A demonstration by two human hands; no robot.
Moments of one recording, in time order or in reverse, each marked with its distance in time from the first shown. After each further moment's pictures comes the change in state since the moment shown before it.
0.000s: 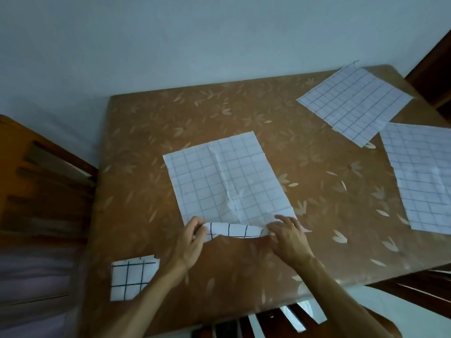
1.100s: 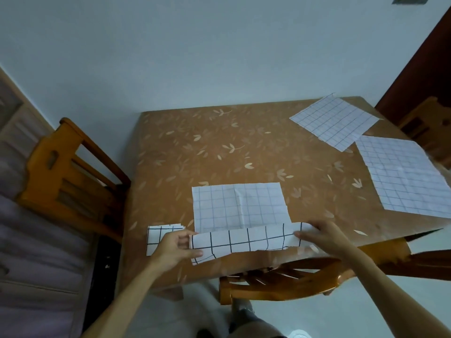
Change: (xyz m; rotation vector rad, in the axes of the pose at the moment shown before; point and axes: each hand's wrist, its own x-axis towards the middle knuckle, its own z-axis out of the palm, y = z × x) left_hand -0.156 -0.018 -0.100 -0.187 -0.199 -0.091; right_hand -0.143 -0.026 -0.090 0.561 -0.142 0.304
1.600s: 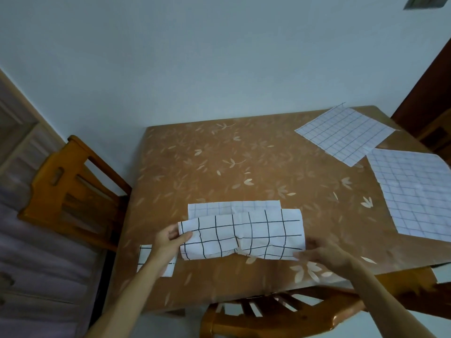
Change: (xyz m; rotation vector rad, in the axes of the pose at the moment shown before) left_hand 0.059 0.036 0.020 -0.157 0.388 -0.098; right_hand 0.052 0.036 -0.033 0.424 -0.358 0.071
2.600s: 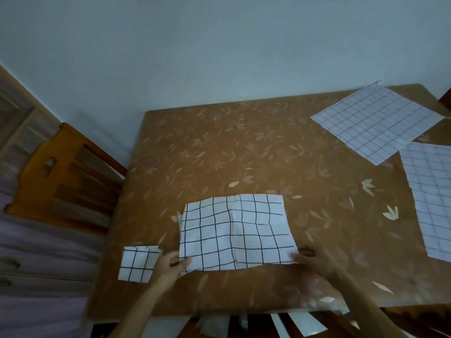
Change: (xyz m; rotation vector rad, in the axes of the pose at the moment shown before) left_hand 0.010 -0.045 0.066 0.355 0.052 -0.343; right_hand 0.102 0.070 -0.047 -0.058 0.070 0.048
